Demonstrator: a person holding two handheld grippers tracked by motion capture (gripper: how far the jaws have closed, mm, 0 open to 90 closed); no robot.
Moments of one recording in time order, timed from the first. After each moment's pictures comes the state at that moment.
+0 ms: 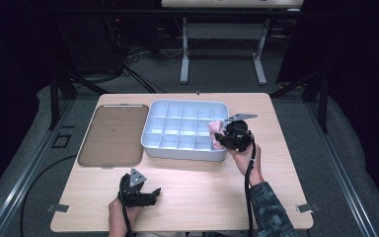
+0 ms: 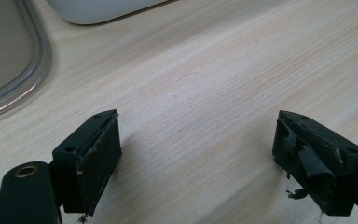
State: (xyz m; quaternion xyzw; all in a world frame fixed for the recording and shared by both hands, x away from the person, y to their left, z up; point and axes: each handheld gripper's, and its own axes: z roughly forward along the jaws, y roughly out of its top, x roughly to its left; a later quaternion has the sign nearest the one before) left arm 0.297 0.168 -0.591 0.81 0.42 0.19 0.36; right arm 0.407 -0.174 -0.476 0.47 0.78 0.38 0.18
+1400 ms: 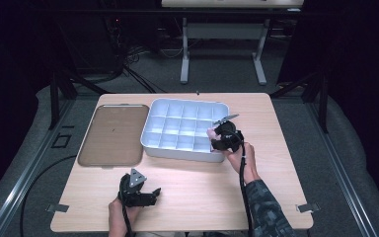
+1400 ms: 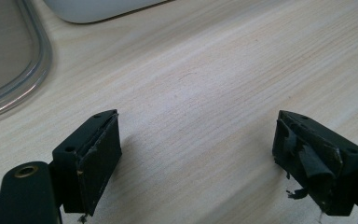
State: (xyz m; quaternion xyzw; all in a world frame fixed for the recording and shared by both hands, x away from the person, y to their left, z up) left arm 0.297 0.168 -0.591 0.81 0.42 0.19 0.36; right arm 0.427 -0.153 -0.500 0.47 0.82 0.27 0.20
